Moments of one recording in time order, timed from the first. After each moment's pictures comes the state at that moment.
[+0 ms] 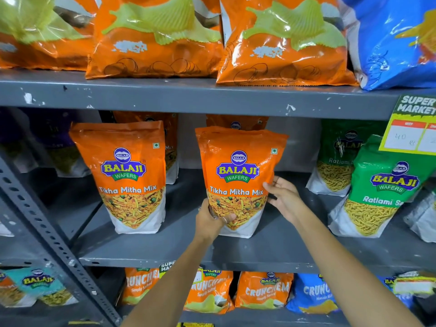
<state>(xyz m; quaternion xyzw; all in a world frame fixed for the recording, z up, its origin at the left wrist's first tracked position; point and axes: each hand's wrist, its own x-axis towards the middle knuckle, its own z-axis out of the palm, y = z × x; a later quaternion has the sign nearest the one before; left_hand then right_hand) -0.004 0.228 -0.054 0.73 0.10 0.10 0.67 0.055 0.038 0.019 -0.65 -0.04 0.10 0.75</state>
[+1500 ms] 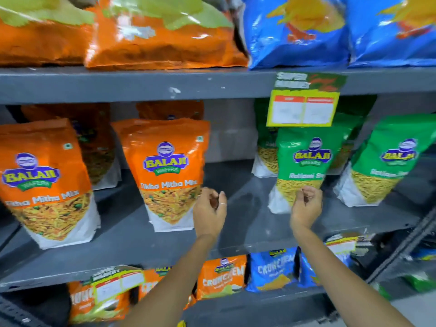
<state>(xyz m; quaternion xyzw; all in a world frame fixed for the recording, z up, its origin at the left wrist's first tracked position) -0.004 0.077 -0.033 0.79 0.02 0.31 0.53 0.035 -0.134 -0.049 -0.65 0.18 -0.42 0.61</state>
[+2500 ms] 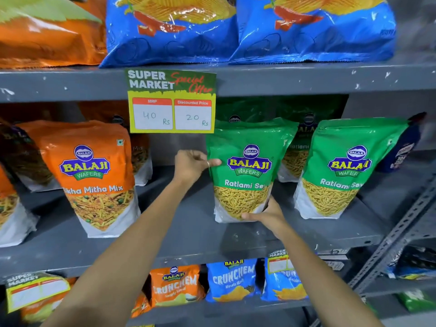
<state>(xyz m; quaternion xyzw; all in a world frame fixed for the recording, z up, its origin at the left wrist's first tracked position) 0.100 -0.037 0.049 0.76 0.03 0.16 0.63 0.085 -0.263 -0.076 -0.75 0.00 0.03 0.66</state>
